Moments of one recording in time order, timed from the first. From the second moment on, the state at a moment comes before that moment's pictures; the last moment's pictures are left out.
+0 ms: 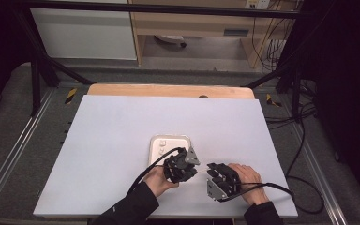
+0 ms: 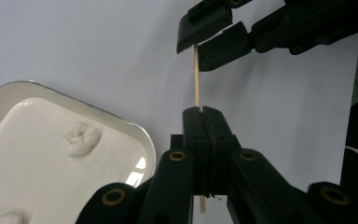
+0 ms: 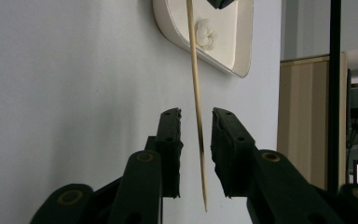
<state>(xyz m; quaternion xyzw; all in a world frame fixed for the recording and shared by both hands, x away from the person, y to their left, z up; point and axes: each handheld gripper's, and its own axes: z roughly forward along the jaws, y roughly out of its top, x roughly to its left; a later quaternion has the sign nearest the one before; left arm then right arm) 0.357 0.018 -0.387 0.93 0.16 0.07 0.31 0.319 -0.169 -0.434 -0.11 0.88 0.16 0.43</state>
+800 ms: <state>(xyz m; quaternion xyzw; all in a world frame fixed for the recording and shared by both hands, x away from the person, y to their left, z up) 0.360 0.020 -0.387 0.94 0.16 0.07 0.29 0.317 -0.169 -0.436 -0.15 0.88 0.14 0.44</state>
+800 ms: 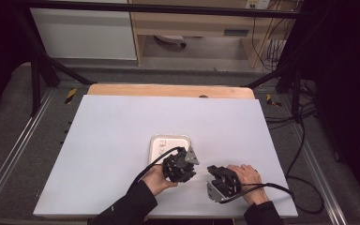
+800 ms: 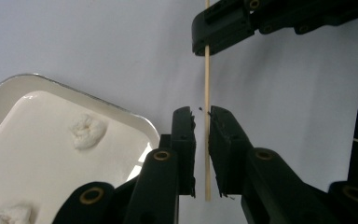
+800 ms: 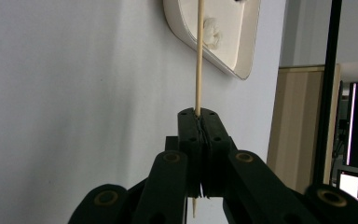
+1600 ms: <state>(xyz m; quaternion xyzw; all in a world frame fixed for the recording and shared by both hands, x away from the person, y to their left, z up) 0.358 0.013 -0.396 0.96 0.14 0.06 0.21 0.318 -0.165 -0.436 -0.17 0.88 0.13 0.43</state>
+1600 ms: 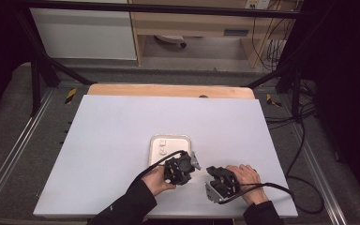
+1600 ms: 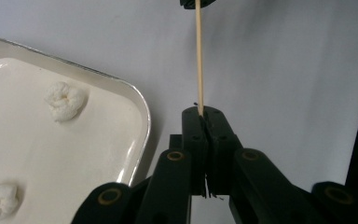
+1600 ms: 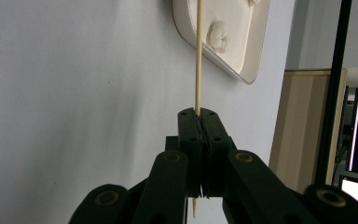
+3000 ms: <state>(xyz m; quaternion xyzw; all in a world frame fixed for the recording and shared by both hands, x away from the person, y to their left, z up) 0.358 0.076 -0.397 0.93 0.21 0.09 0.27 0.346 -0.211 -0.421 0.21 0.89 0.33 0.23</state>
